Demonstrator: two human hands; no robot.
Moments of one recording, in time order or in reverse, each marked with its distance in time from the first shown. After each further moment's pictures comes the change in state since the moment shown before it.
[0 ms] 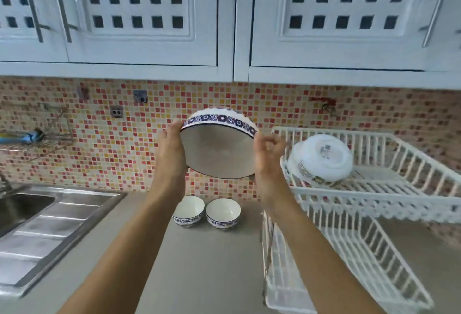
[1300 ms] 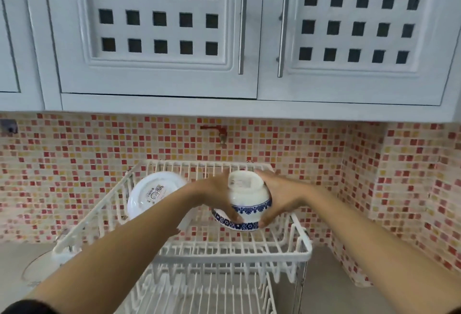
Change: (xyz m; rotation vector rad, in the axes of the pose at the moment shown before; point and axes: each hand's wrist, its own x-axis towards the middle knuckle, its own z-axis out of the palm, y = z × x) left_hand -0.017 -0.086 0.420 1.088 -0.964 0.110; right_hand 0.140 0.036 -0.459 -1.200 -0.599 0.019
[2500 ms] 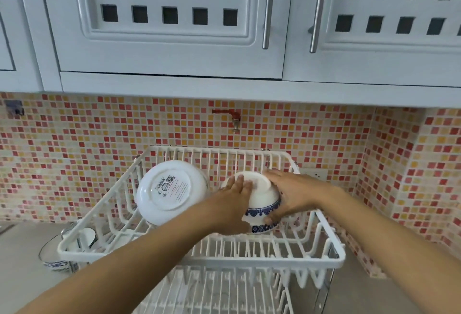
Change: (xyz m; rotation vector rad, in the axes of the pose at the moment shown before) left_hand -0.015 -0.011 0.032 0.534 -0.026 0.023; right_hand 0.022 -0.004 0.014 -0.253 -0.053 0.065
